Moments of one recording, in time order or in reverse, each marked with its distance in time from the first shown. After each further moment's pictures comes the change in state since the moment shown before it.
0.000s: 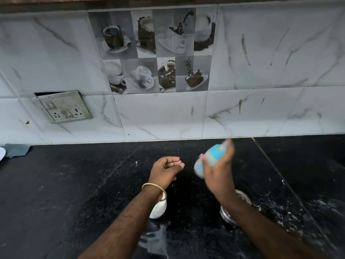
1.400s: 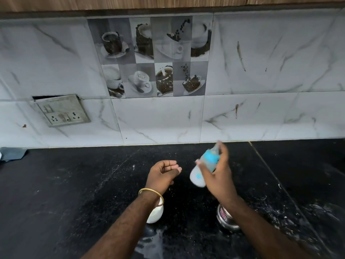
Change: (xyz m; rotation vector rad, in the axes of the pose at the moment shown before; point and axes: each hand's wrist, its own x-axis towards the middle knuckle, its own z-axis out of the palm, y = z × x) left_hand -0.005 0.001 0.002 0.003 0.015 0.016; right_hand -0.004 -0.003 -0.013 0.171 -0.016 0.046
